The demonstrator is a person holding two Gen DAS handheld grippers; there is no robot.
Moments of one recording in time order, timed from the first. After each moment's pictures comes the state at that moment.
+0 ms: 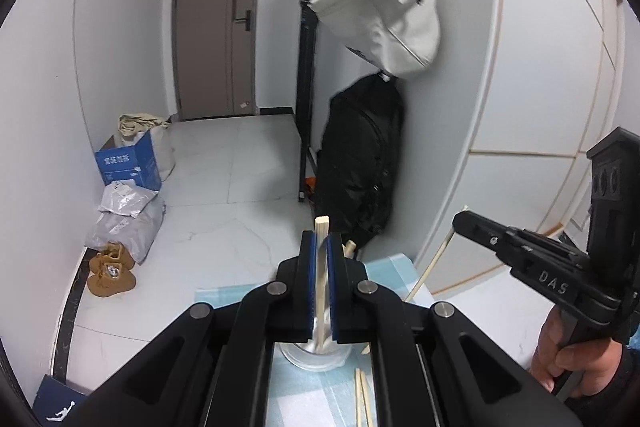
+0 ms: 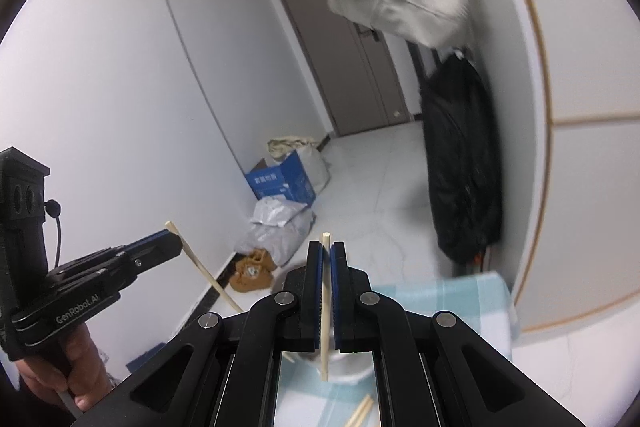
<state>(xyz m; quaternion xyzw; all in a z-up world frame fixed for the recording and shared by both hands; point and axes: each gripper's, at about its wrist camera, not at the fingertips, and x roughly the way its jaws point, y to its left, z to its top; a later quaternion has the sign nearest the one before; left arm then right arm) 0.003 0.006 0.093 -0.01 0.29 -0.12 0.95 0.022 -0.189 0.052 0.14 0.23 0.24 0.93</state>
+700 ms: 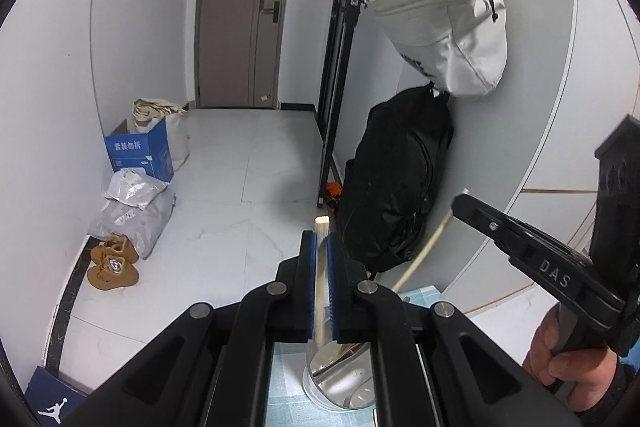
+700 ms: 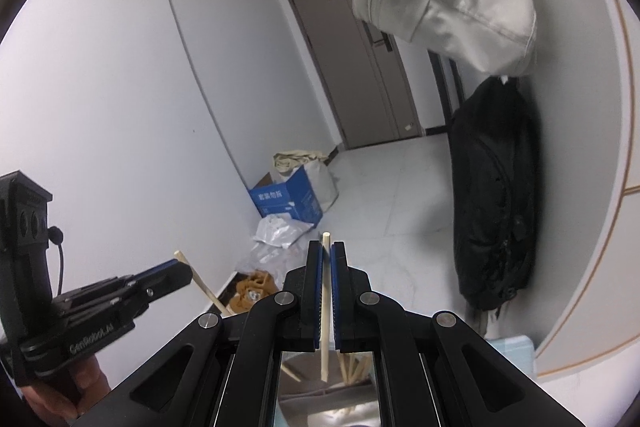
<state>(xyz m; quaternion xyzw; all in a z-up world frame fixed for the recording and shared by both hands) 0.069 0.038 0.077 -0.04 0.31 -0.09 0.95 0.111 -0.142 0.070 0.14 0.22 0.25 0.93</state>
